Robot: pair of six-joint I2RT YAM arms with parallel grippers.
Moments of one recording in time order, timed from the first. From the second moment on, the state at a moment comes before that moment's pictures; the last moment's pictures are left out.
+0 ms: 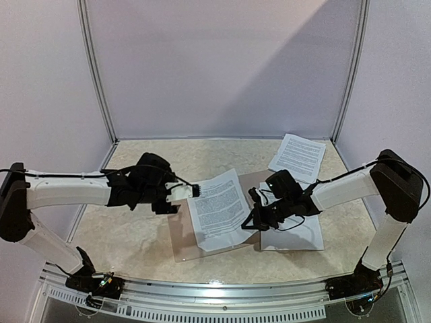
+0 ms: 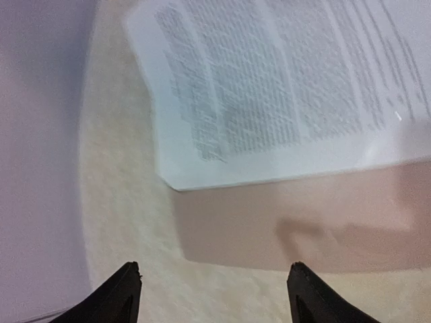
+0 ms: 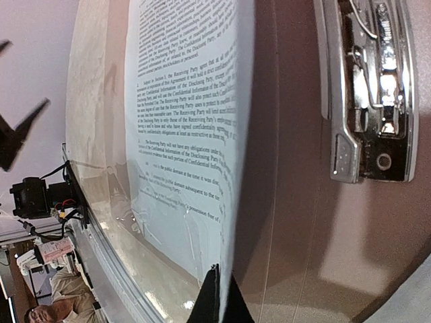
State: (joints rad) left arm -0.80 1.43 0.83 -0.23 -0.22 0.87; right arm 0.78 1.74 0.81 0.05 -0.51 0.80
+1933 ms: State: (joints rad) left arm -0.89 1.34 0.53 -0.25 -0.11 0.72; right arm 0.90 1.79 0.90 -0.05 -0.41 0.90
